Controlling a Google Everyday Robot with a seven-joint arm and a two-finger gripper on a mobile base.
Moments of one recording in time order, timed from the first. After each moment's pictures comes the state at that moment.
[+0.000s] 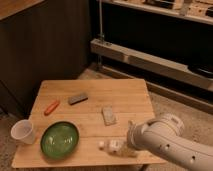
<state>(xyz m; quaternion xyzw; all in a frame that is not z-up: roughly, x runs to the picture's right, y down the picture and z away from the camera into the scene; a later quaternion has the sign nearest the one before) 0.088 0.207 0.639 0.10 -0.20 -0.94 0.25</state>
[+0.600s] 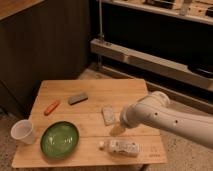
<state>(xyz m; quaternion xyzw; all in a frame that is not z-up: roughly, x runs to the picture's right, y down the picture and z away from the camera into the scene) 0.060 0.139 0.699 0.11 -0.22 -0.92 0.31</state>
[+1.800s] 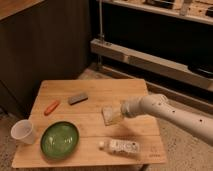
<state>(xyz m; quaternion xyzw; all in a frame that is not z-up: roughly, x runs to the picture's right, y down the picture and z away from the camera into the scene) 0.047 0.121 0.797 0.23 -0.22 -0.88 0.34</state>
